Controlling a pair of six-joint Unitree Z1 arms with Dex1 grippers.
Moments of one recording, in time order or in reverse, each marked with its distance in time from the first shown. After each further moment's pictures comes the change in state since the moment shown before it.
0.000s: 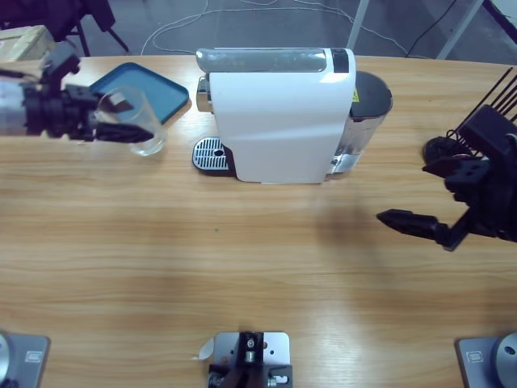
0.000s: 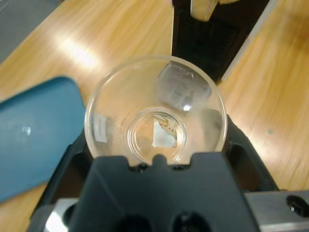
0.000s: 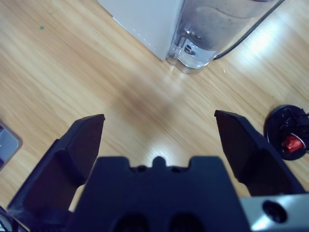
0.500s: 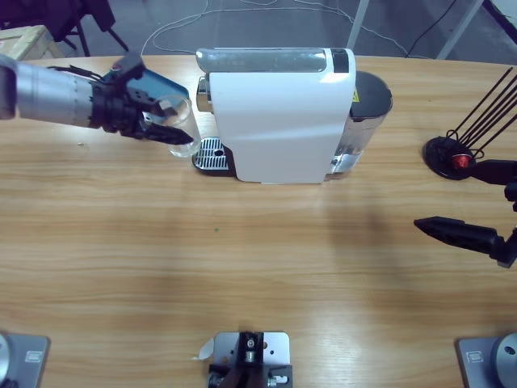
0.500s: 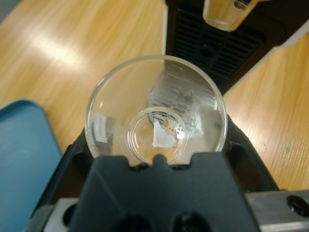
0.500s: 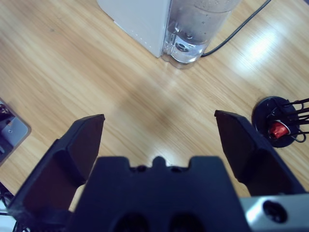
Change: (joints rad) arm 0 -0.087 0.211 -0.140 0.006 -0.003 0.011; arm 1 0.000 -0.147 0.000 0.092 -0.001 0.000
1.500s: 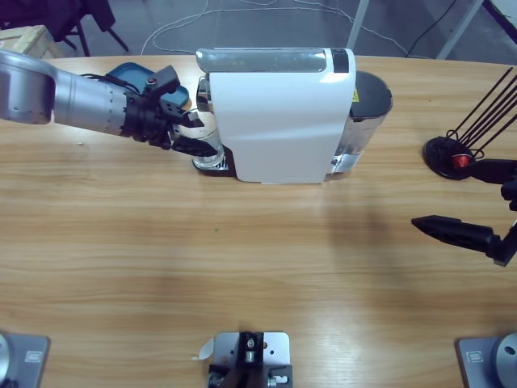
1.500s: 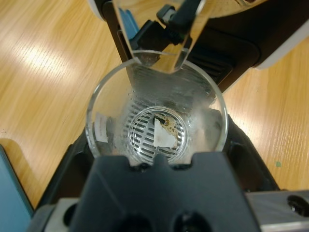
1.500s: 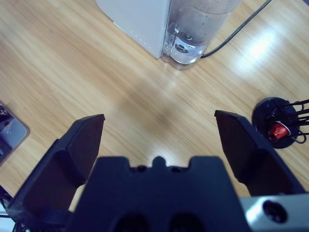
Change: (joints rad) arm 0 -0.088 0.068 -0.043 -0.018 -0.008 -0.003; arm 1 0.000 0.008 0.007 -0.015 -0.003 0.000
